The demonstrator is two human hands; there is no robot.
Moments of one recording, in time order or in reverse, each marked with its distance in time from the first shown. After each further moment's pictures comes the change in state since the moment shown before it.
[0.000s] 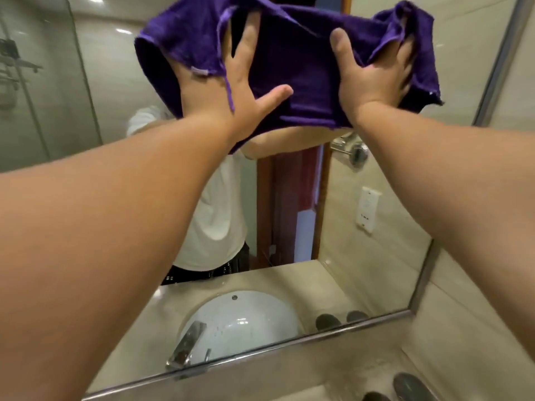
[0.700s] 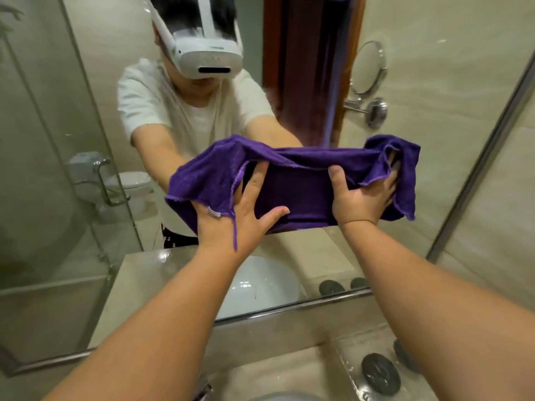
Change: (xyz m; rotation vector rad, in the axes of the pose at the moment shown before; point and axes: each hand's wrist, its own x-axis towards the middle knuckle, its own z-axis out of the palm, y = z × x) left_hand -0.233 0.002 0.074 0.029 -0.166 -0.003; right_hand -0.196 0.175 0.004 0.009 -0.084 0.170
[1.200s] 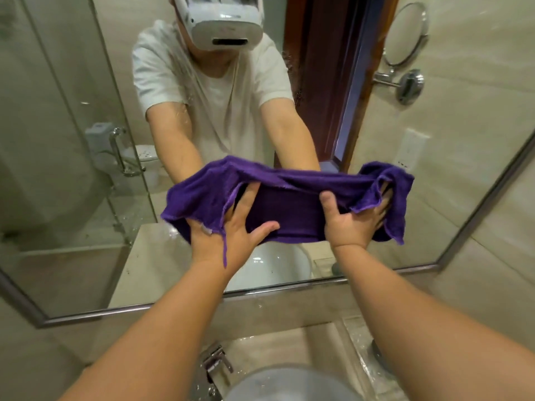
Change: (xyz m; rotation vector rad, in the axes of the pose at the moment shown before) left_hand -0.070 -0.039 0.007 0.036 -0.235 -0.104; right_hand -0.095 0.033 0.013 -0.032 -0.140 0.108
